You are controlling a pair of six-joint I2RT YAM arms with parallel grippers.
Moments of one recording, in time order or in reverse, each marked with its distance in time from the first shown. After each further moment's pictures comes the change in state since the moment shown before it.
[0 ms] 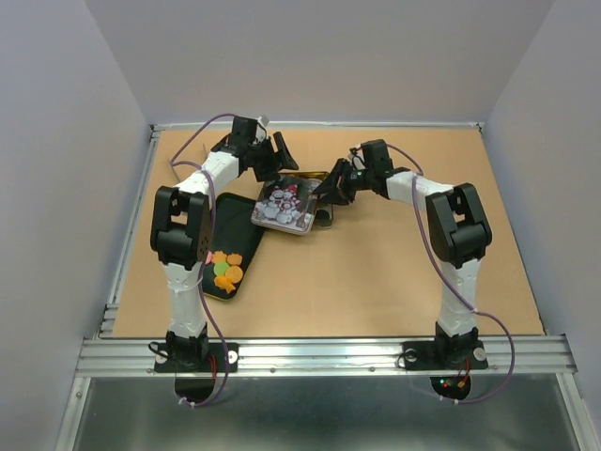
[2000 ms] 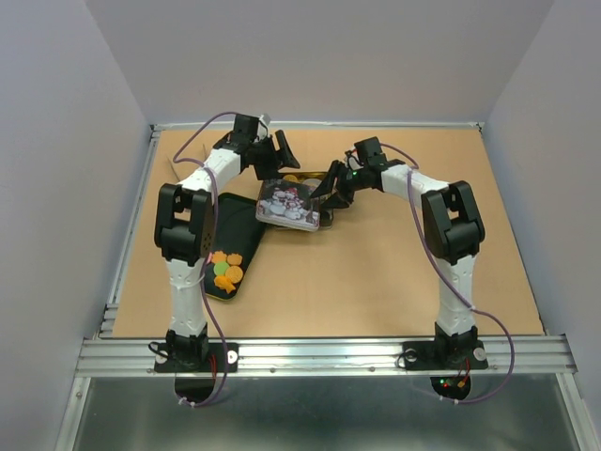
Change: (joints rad) left arm 0.006 0.048 0.066 -0.025 0.014 0.014; right arm 0.020 0.073 0.139 -0.241 0.028 -0.081
